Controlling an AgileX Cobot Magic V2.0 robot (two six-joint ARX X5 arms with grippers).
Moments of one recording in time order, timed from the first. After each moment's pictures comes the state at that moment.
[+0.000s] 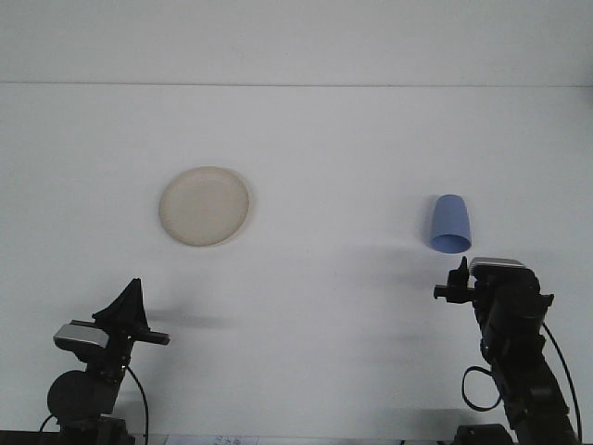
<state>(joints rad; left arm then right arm) -0.12 0.01 0.03 0.21 0.02 -0.12 0.04 0.71 0.54 -0.25 0.17 0.03</state>
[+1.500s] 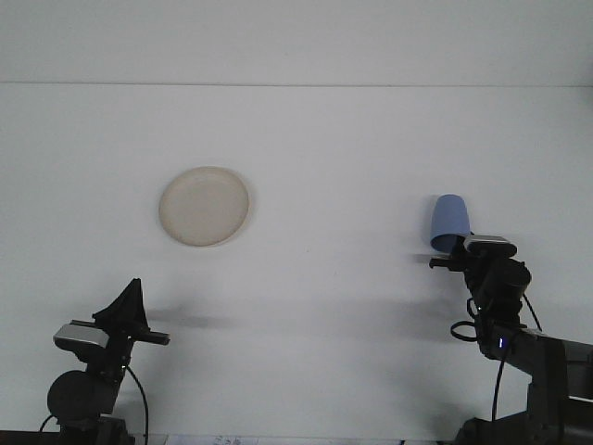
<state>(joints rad) -0.12 0.01 0.03 0.21 0.02 -0.12 -0.19 1.55 0.41 0.84 -0.19 0.04</state>
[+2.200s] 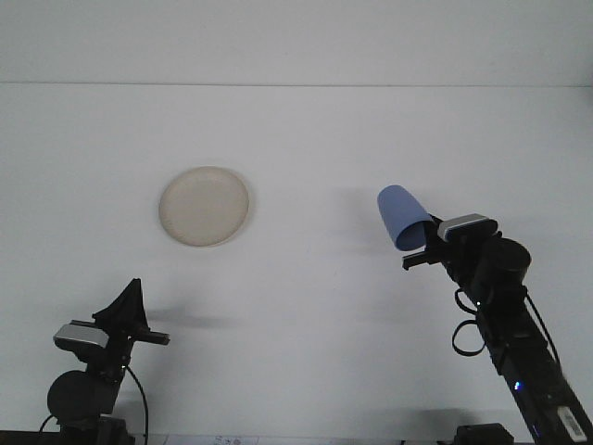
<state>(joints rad) -0.12 0.01 0.03 0.21 0.02 -0.12 0.10 1.03 0.75 -0.05 -0.29 0.02</state>
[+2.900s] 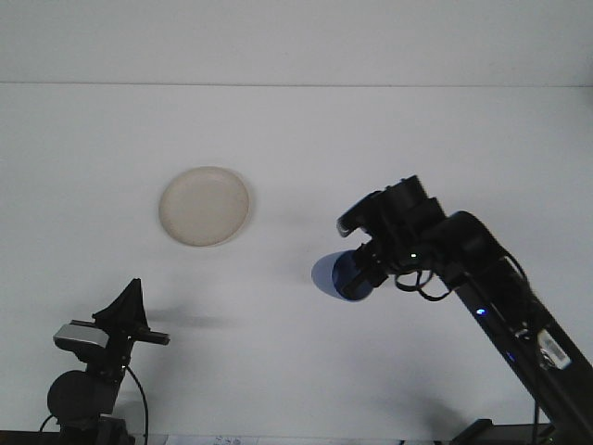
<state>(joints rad) -0.12 0.01 0.03 0.21 0.02 -0.12 0.58 1.49 1.60 -1.27 -0.13 -0.11</state>
